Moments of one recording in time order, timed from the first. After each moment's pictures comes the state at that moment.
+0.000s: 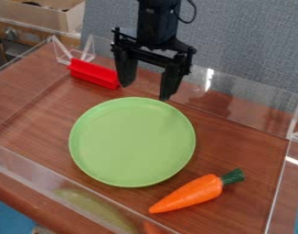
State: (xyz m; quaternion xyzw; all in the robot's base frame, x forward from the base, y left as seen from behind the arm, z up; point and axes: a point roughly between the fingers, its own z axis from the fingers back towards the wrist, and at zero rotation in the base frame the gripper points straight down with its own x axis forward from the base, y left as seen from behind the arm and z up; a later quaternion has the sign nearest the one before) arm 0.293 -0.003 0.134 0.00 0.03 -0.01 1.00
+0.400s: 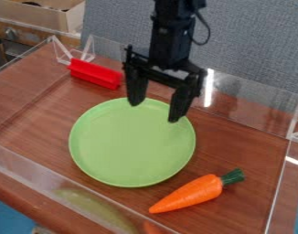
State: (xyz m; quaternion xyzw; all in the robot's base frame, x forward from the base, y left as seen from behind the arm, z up) arm 0.278 -0.027 0.117 -0.01 0.07 -0.04 1.00
